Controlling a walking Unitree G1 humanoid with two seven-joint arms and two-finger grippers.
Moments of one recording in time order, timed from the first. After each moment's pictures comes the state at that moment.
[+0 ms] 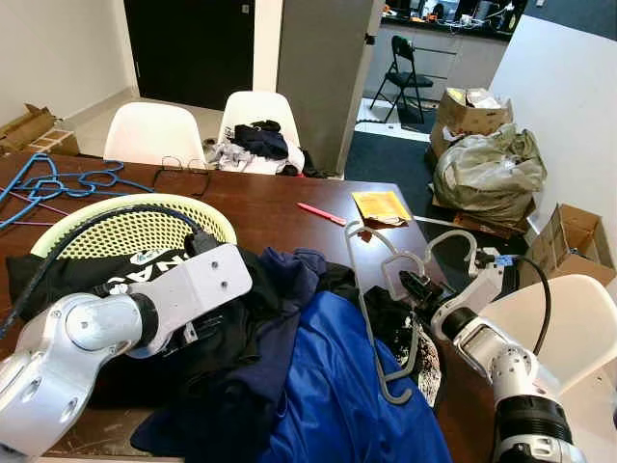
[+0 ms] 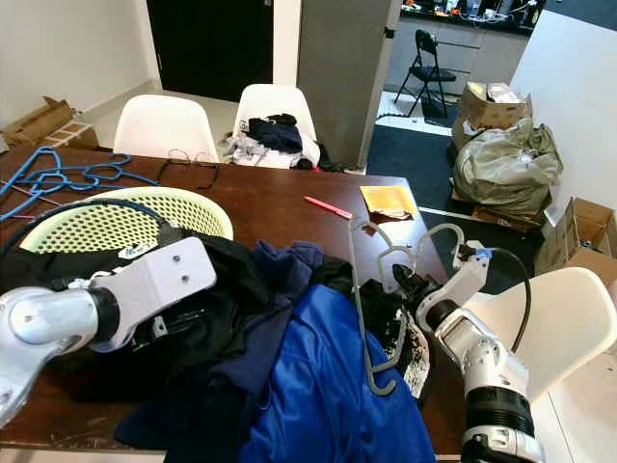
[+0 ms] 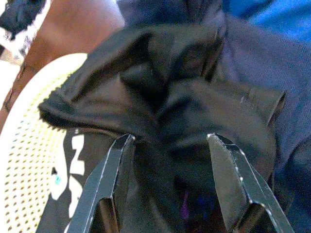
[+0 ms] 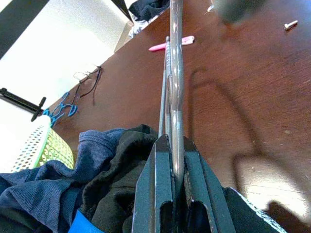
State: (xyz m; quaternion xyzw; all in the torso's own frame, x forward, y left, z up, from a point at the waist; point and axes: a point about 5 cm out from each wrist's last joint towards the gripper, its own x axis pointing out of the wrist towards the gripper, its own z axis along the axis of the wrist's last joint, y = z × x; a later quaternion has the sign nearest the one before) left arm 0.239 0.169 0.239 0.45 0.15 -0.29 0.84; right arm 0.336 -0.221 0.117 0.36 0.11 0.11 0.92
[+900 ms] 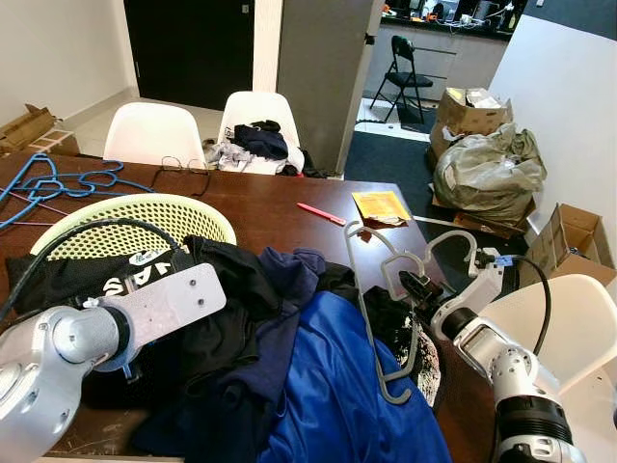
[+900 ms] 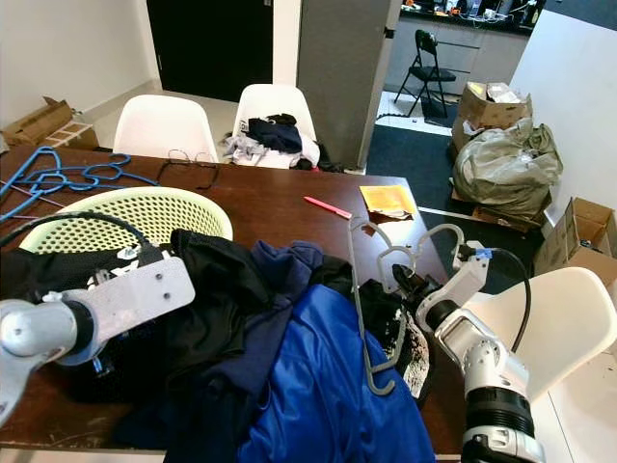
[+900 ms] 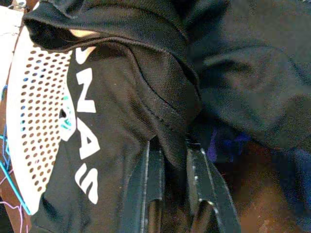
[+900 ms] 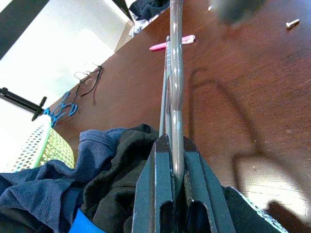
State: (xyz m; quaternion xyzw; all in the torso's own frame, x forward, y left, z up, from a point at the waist) left arm 0.240 0.191 0.223 0.50 0.21 -0.23 0.81; right arm 0.336 -0.221 0.117 0.36 0.11 0.11 0.92
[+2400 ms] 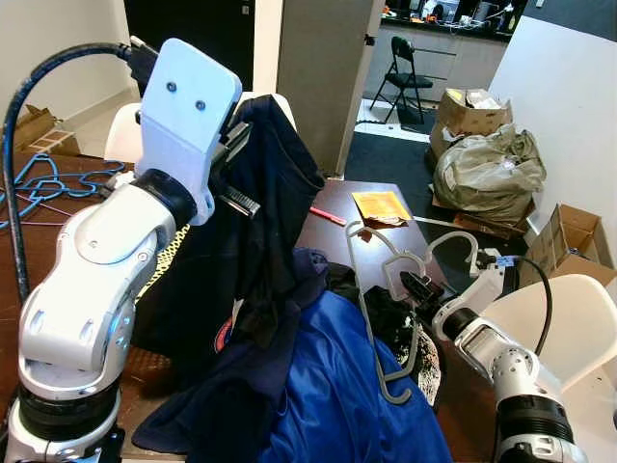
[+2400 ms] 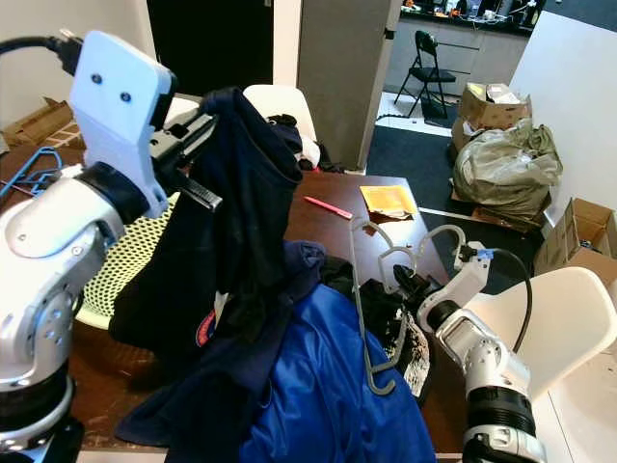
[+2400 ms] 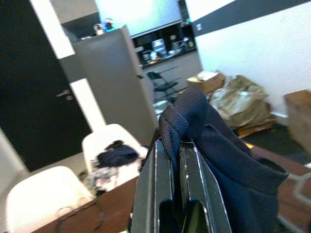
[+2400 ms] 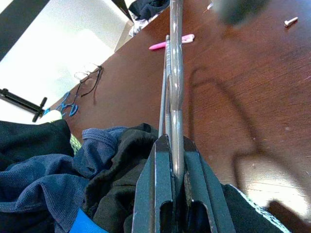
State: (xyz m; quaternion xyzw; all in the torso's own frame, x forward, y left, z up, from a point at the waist) left arm 0.263 0.125 0.346 0.16 -0.23 -0.19 0.94; right arm 0.337 -0.223 0.116 0.37 0.12 0.11 0.92
